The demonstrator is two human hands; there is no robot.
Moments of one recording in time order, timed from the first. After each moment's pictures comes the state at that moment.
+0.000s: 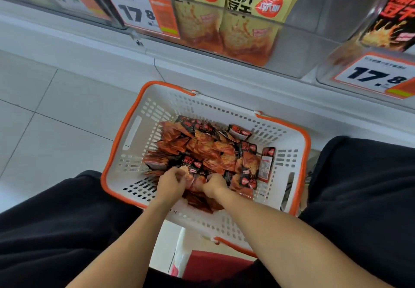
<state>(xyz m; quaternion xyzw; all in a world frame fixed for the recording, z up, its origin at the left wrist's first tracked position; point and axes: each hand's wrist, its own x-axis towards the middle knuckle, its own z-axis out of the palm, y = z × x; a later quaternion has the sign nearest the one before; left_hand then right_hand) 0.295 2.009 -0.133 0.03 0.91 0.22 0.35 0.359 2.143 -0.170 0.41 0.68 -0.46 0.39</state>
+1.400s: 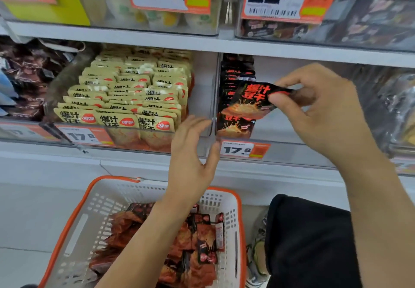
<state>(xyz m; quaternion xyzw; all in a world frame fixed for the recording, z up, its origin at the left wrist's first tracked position) 0.283 2.253 0.122 0.42 0.74 0.52 -0.03 0.417 2.420 0.245 0.21 0.89 -0.26 -0.33</state>
